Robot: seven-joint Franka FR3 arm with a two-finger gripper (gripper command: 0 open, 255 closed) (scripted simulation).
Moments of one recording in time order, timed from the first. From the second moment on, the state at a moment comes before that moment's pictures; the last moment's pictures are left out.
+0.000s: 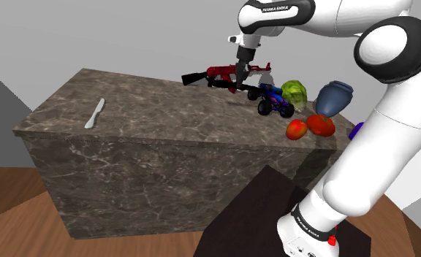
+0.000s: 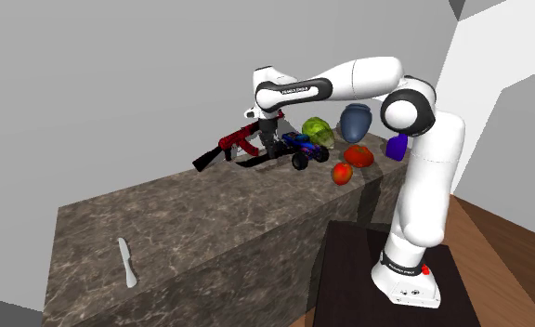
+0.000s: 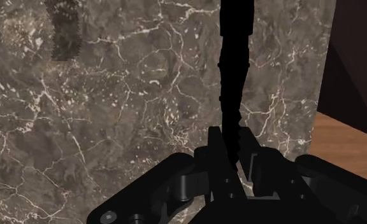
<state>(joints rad) -0.10 0.08 -0.24 -1.75 -0.01 1.74 -1.23</state>
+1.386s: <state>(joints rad) -0.30 -0.24 -0.47 -2.09 -0.17 1.81 -1.60</state>
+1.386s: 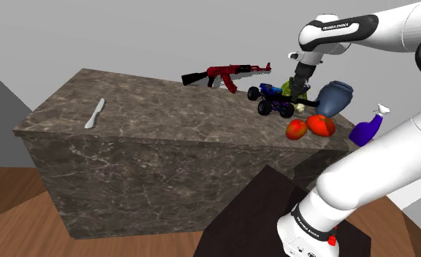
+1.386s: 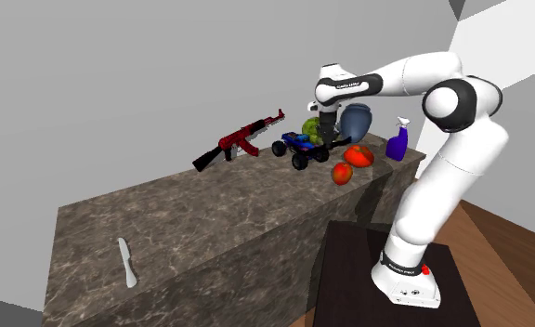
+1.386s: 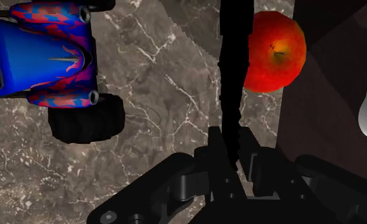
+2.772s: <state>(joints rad) -0.49 -0.10 -0.83 -1.94 -0.16 1.85 -2.16</state>
